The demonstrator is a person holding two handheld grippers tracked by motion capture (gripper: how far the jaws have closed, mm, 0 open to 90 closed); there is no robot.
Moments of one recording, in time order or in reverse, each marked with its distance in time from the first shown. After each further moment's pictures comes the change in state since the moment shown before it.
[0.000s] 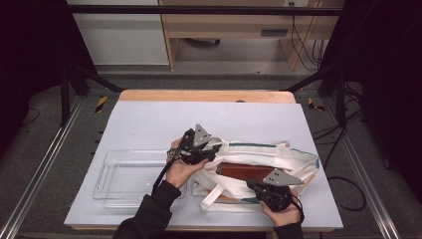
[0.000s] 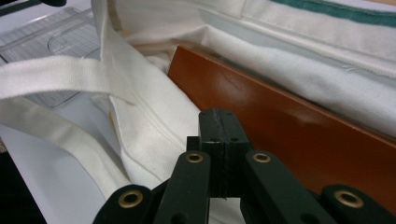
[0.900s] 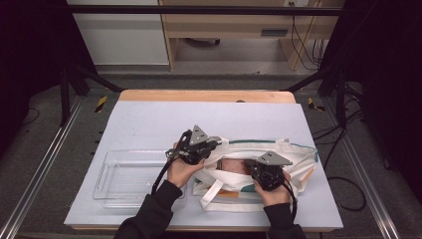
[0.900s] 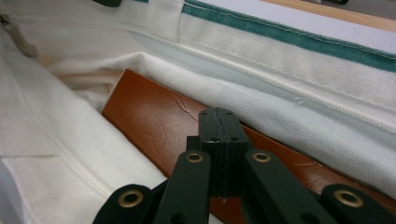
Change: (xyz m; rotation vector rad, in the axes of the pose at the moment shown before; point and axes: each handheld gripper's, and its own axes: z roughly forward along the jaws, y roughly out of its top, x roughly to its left) left arm 0.005 -0.007 0.001 -0.033 -0.060 -0.067; right arm -0.022 0.031 0.037 0.013 -0.178 0.025
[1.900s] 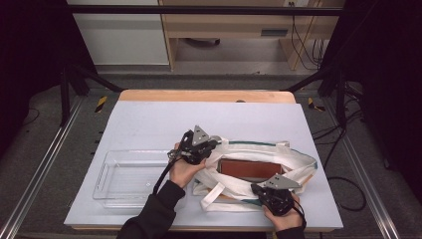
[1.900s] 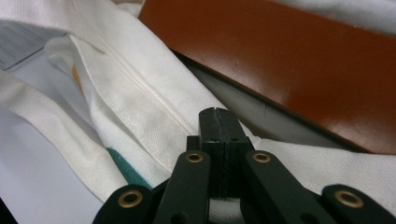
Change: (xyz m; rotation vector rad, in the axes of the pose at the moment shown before) left arm -0.003 -0.002 0.005 0.007 0.052 -0.005; right arm 0.007 -0.054 -0.033 0.088 0.096 -0.010
